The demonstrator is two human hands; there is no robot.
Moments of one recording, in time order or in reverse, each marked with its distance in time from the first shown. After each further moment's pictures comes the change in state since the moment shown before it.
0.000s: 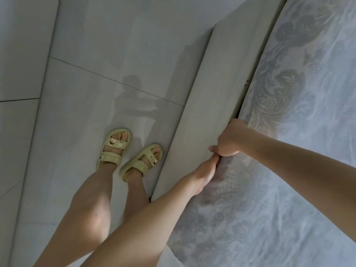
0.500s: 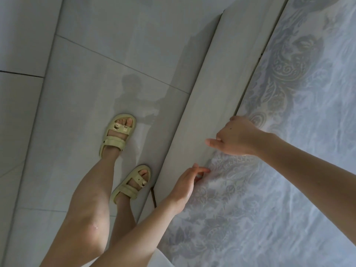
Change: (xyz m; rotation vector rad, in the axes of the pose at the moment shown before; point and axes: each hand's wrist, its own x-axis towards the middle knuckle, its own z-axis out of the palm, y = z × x) left_hand -0.046 -0.114 -0.038 -0.042 0.196 0.150; right_hand -0.010 -0.054 0.041 0.158 0.372 -0.066
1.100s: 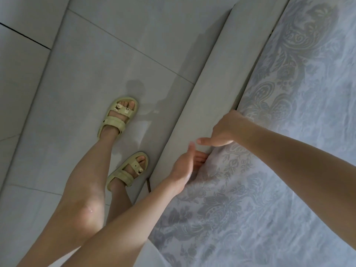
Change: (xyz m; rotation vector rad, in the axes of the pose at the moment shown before) left_hand 0.002 -0.038 0.006 -0.043 0.129 0.101; right_hand 0.005 -0.060 0.023 -0.216 -0.315 0.094
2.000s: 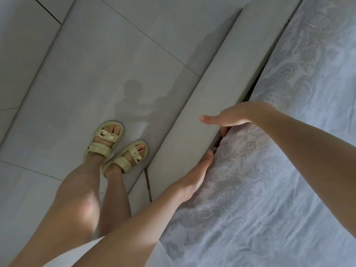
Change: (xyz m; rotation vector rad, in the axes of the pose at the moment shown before) left_hand -0.037 -0.056 0.006 -0.177 -0.334 -0.073; right_hand -0.018 -0.024 -0.005 0.574 -0.162 0.088
